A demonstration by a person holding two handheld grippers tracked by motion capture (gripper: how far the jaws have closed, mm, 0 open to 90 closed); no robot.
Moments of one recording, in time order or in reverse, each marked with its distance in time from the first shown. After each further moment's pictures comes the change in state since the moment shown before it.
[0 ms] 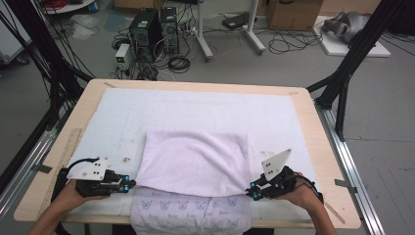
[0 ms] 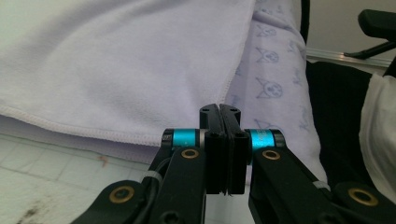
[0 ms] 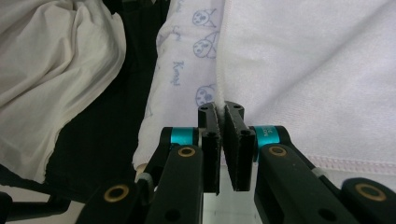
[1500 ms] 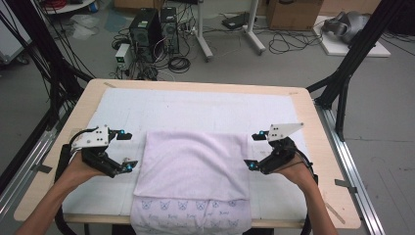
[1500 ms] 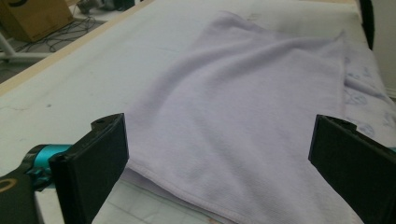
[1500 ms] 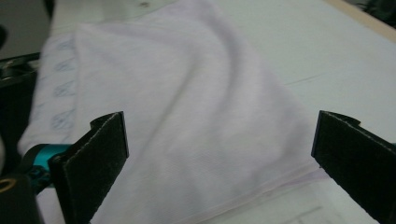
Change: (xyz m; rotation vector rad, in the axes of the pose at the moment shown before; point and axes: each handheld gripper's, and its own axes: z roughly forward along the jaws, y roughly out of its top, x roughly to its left) left arm 0.057 0.046 -0.007 -0.109 0.235 -0.060; right arm -0.045 0.029 -0.035 -0.214 -0.437 0.199
